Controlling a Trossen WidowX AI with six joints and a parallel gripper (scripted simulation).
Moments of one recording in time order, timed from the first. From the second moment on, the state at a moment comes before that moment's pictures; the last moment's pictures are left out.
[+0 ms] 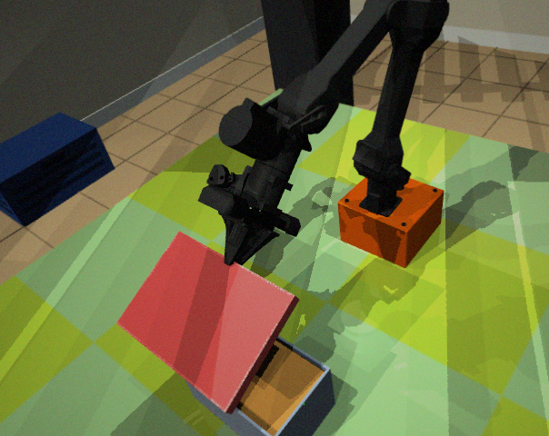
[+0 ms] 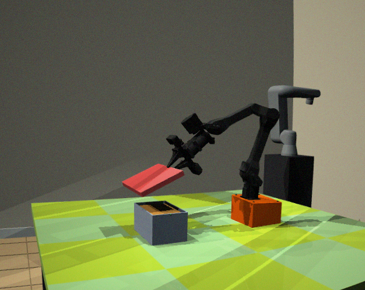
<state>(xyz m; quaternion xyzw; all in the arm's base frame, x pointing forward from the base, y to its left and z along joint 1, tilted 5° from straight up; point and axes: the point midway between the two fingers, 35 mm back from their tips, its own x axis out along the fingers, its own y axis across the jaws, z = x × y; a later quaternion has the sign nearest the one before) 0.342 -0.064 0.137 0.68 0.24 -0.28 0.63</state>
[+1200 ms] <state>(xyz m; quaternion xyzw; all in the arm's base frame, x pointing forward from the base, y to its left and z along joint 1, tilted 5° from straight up) 0.332 -0.135 0.132 0.68 0.24 -0.28 0.63</state>
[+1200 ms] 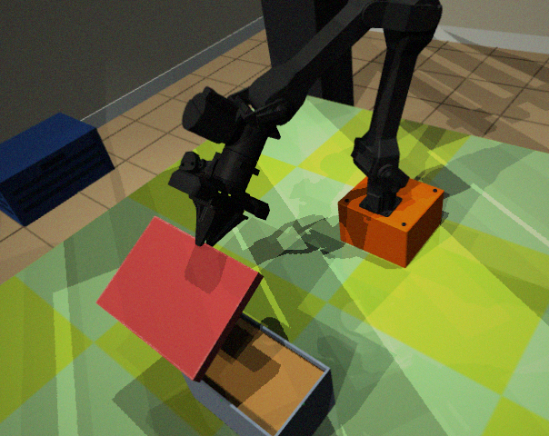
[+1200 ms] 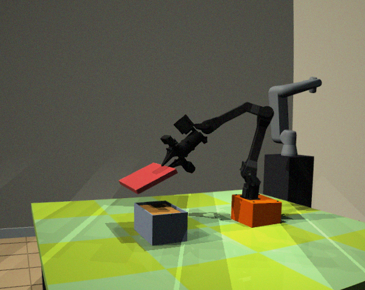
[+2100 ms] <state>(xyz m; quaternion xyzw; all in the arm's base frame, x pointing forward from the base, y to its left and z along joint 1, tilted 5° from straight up) 0.326 -0.188 0.131 0.68 0.24 -0.28 0.63</state>
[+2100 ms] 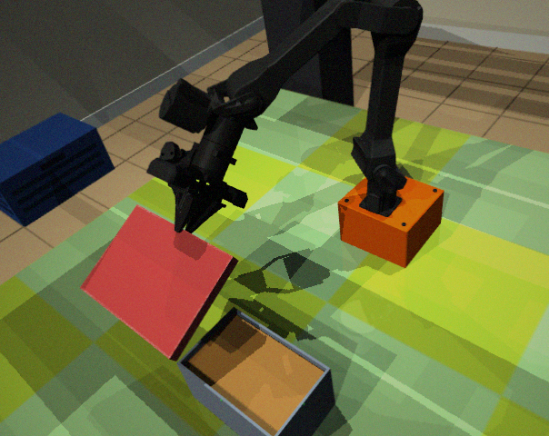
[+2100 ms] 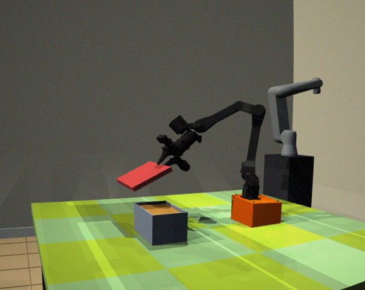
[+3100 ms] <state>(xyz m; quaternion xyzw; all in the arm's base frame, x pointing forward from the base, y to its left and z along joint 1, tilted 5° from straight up) 0.319 -0.248 0.129 0.68 0.24 -0.28 0.63</state>
